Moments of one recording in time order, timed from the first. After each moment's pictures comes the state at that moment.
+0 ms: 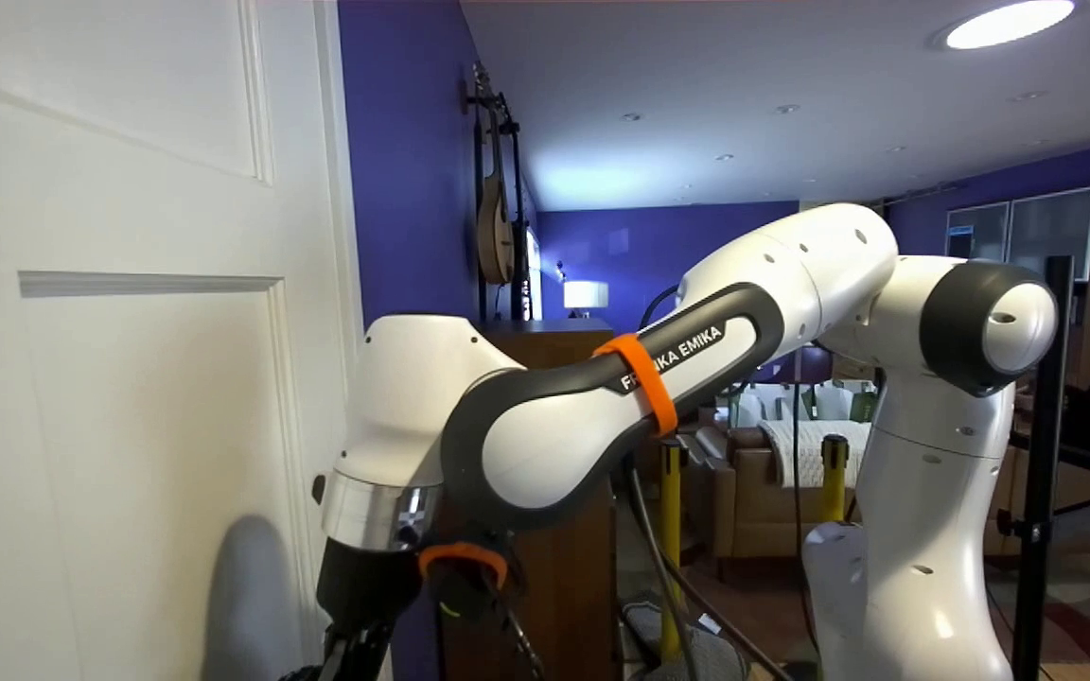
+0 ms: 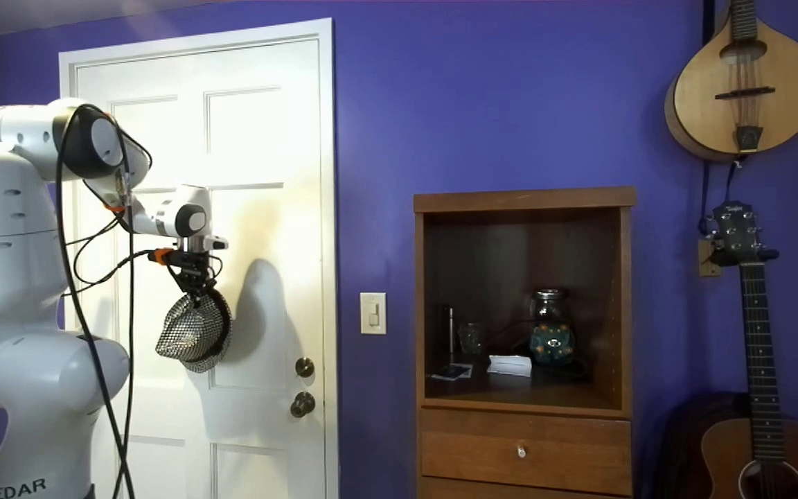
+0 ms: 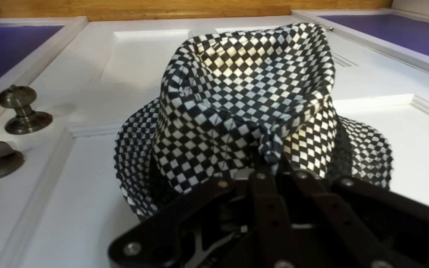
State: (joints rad) arm 0.33 -0.20 0.34 -2.15 0.19 2.23 0.21
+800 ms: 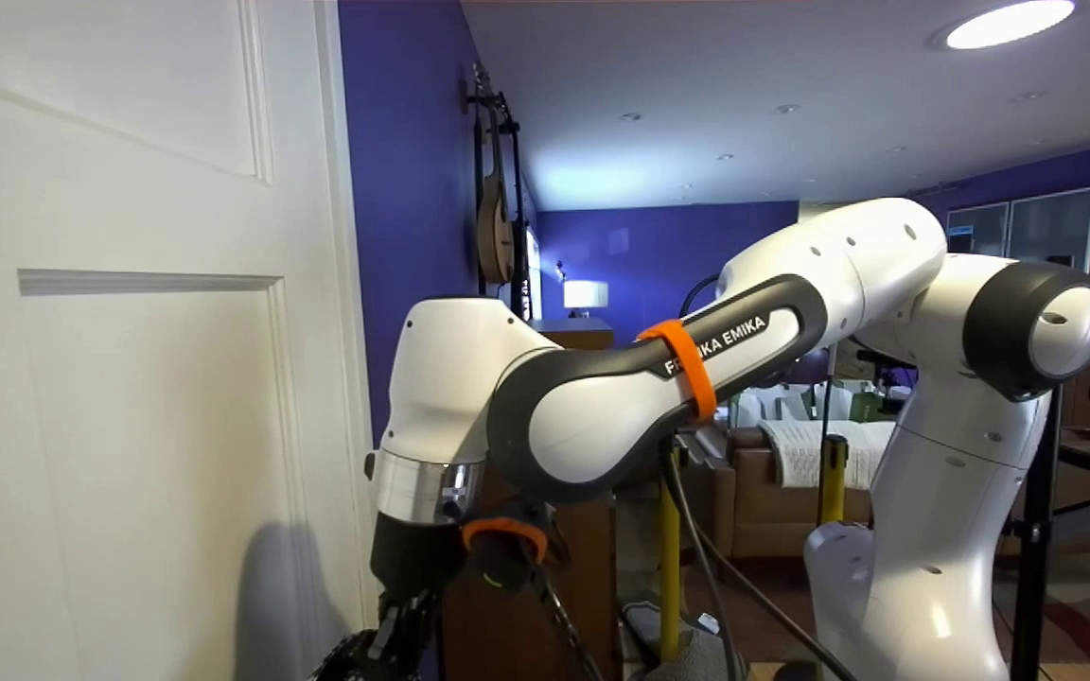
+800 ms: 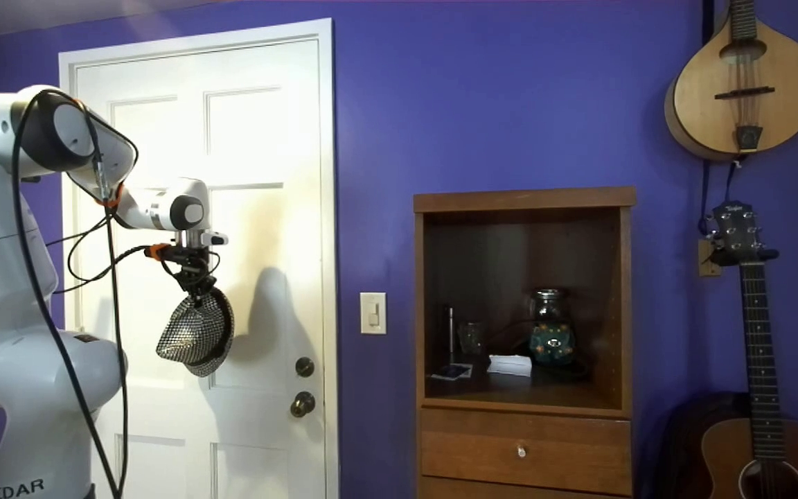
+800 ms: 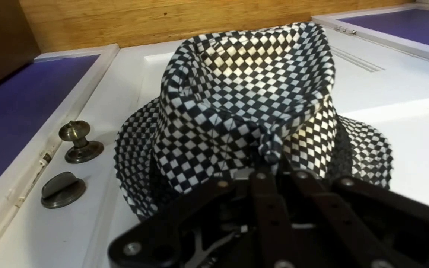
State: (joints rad) arm 0.30 -0.31 0.33 -2.23 0.18 2.15 0.28
